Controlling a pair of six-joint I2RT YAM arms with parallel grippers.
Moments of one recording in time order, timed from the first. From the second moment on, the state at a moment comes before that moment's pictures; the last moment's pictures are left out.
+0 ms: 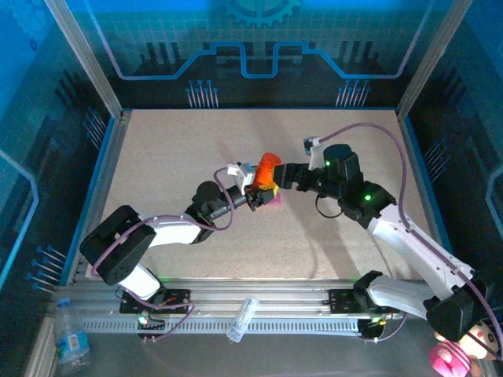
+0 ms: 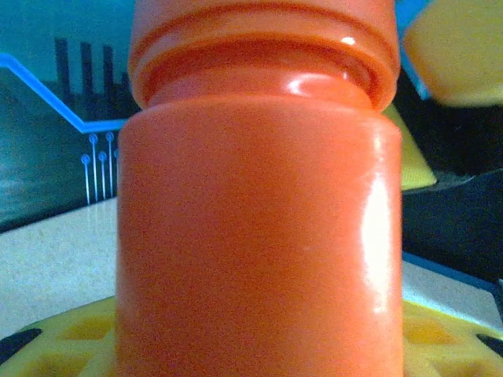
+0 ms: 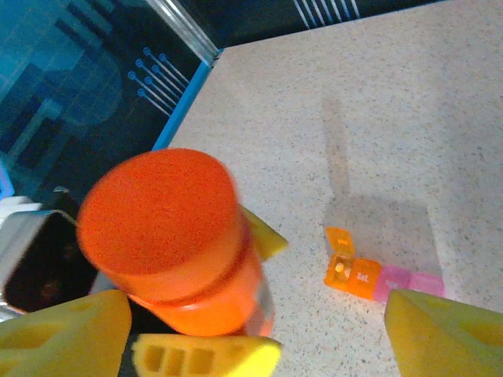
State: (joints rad) left arm -0.67 1.57 0.59 1.12 0.30 -0.19; right arm 0.56 1.08 1.03 -0.41 -0.22 0.53
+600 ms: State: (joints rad) left arm -0.65 1.58 0.61 1.15 0.51 -0.20; right arm 0.36 1.15 1.32 -0.62 -0.58 0.39
